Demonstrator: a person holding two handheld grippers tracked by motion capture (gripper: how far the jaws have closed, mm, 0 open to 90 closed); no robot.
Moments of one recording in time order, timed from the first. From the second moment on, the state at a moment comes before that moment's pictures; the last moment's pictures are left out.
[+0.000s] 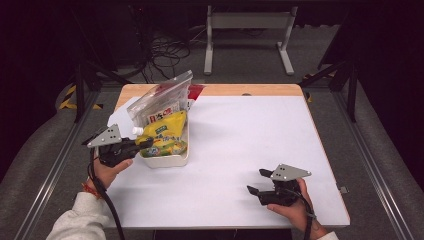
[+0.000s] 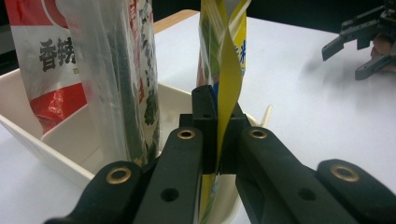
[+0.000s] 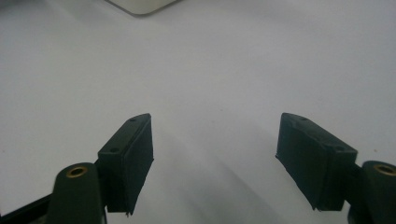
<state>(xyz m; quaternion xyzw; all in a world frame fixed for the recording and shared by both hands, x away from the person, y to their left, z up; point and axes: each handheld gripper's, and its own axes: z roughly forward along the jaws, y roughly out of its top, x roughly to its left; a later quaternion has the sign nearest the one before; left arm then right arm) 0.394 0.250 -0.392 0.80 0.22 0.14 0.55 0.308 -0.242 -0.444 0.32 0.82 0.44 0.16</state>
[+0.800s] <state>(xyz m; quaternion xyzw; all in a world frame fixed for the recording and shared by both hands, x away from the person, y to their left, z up) 0.401 0.232 -0.389 0.76 0.24 0.15 0.58 0.309 -0.240 -0.445 0.32 0.83 0.44 0.16</state>
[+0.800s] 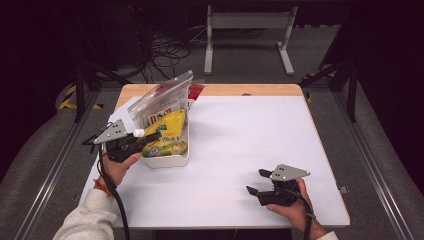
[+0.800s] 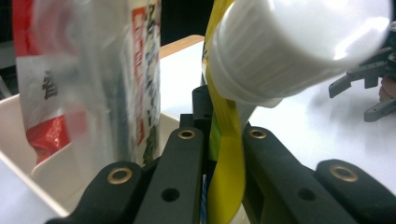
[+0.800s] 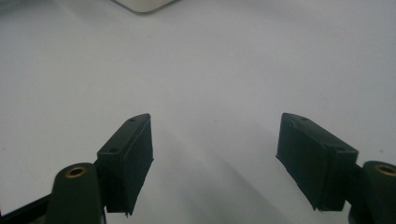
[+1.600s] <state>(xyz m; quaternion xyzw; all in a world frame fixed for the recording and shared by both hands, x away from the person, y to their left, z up) 0.389 0.230 -0.397 0.76 0.28 0.20 0.55 0.307 -0.244 -0.438 0.31 0.82 0.45 0.17</state>
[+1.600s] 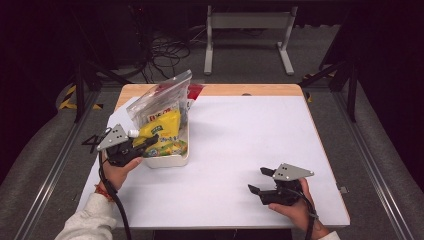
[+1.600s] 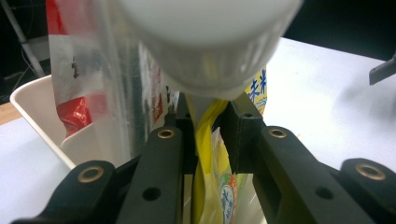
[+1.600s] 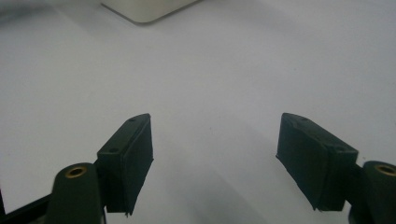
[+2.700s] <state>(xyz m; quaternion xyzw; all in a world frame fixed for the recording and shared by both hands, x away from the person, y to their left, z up) 0.369 0.234 -0.388 0.74 0.29 0.22 0.56 0.312 -0.240 -0.434 0.30 0.82 0.45 0.17</state>
